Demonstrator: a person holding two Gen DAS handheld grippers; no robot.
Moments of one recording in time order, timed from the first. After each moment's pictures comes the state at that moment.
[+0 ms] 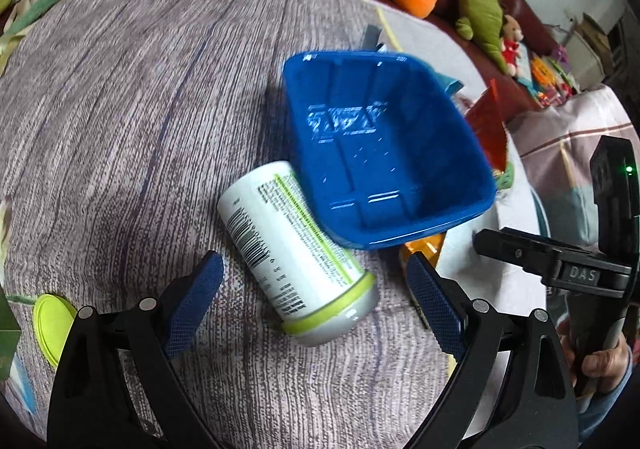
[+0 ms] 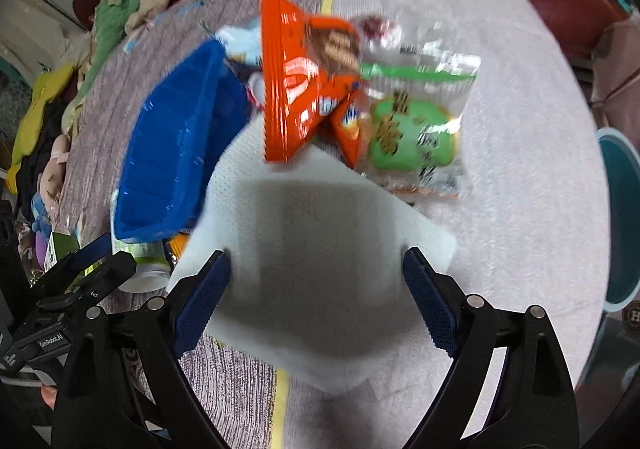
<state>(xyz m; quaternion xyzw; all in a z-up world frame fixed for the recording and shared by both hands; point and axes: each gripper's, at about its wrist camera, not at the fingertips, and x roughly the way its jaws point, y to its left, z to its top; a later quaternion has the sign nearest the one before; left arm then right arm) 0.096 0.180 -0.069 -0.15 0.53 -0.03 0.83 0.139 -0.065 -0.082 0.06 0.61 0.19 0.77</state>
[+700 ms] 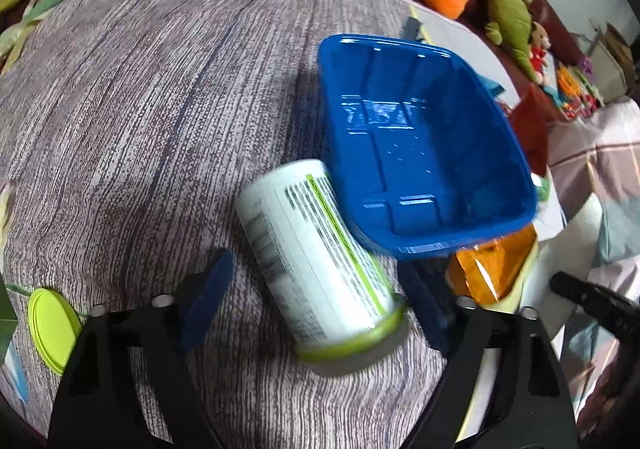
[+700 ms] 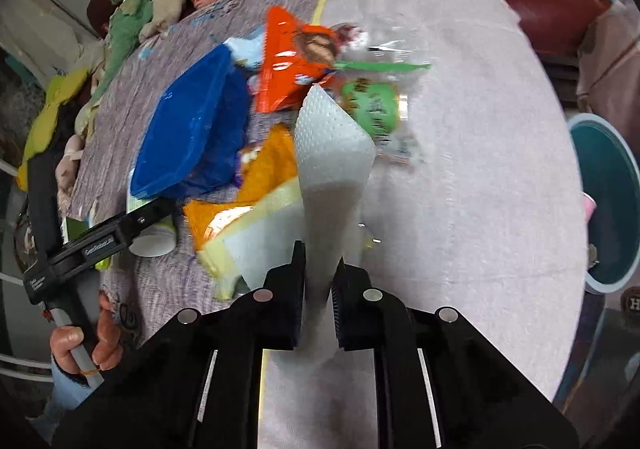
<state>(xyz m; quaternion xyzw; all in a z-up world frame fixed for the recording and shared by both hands) 0.100 0.183 -0.082 -0.15 0.53 0.01 0.83 0.099 -0.117 -0.058 0.07 0.58 0.18 0.79</state>
